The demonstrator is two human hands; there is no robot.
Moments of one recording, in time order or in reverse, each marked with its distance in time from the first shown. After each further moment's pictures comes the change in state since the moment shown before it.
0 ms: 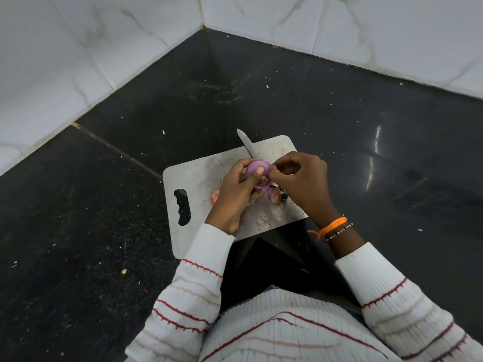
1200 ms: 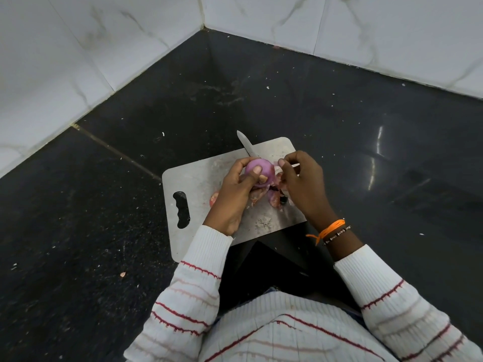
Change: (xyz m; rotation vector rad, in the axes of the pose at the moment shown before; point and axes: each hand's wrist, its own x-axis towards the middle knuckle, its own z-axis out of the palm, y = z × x) left_hand 0.005 0.001 0.000 -0.069 -0.024 -0.014; right_hand 0.008 0.019 0.007 -0.028 0.042 0.058
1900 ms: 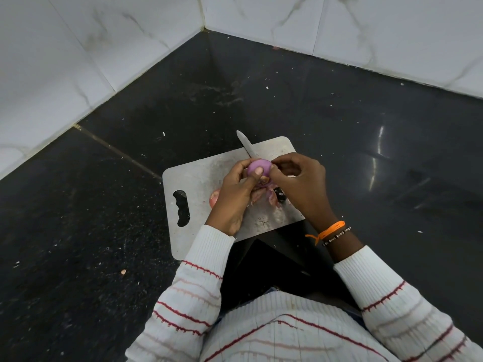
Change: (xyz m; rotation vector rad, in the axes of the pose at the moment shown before) left_hand -0.006 0.001 0.005 -0.015 0.041 -0.024; right_hand -0.011 -0.015 -0.008 0.101 -0.023 -0.028
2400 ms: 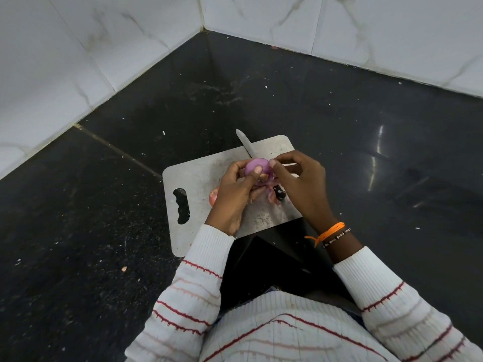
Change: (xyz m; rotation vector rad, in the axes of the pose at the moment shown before) left_hand -0.005 0.000 0.001 -0.067 0.043 -0.023; right_hand -0.006 -0.001 0.000 0.026 0.037 -0.006
